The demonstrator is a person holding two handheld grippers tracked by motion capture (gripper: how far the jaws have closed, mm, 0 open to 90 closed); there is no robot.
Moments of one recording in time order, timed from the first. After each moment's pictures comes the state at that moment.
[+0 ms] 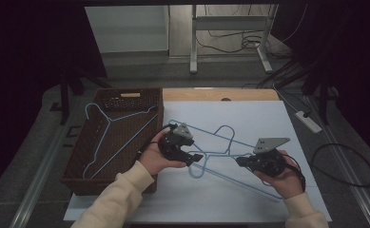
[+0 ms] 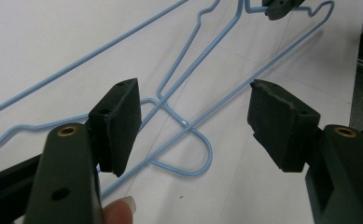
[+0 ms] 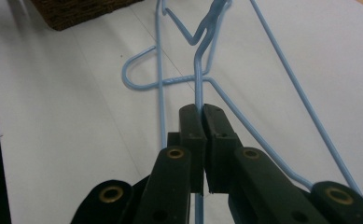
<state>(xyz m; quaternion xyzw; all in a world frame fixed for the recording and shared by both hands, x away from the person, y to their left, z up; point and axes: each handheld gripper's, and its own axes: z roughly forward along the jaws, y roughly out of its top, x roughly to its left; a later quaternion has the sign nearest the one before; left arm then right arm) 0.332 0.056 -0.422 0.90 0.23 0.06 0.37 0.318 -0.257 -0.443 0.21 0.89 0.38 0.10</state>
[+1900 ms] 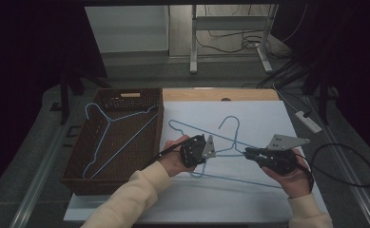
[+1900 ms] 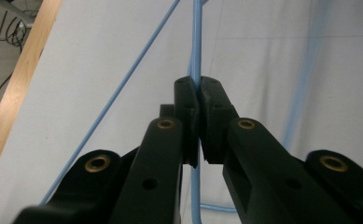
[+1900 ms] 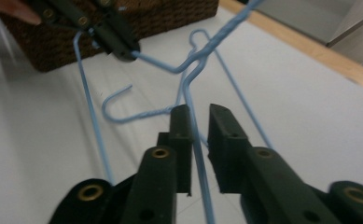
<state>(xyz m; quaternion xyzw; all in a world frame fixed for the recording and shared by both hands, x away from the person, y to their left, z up) 0.317 -0.001 -0.430 0.93 0.07 0.21 0.29 0.313 -0.279 -0.426 0.23 0.85 0.45 0.16</state>
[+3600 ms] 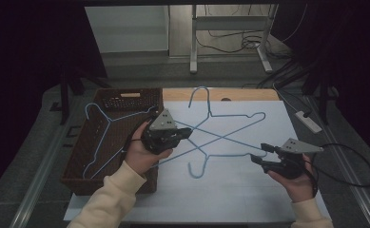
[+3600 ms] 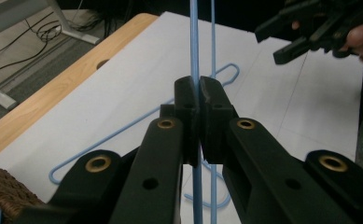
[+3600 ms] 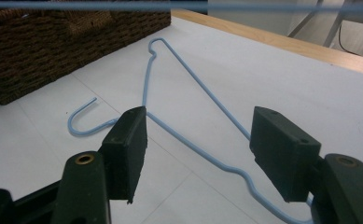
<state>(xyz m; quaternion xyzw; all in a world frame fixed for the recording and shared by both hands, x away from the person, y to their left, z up) 0.301 0.093 -0.359 0.84 0.24 0.16 0.46 0.309 -0.309 -0.449 0.33 0.79 0.48 0.19</state>
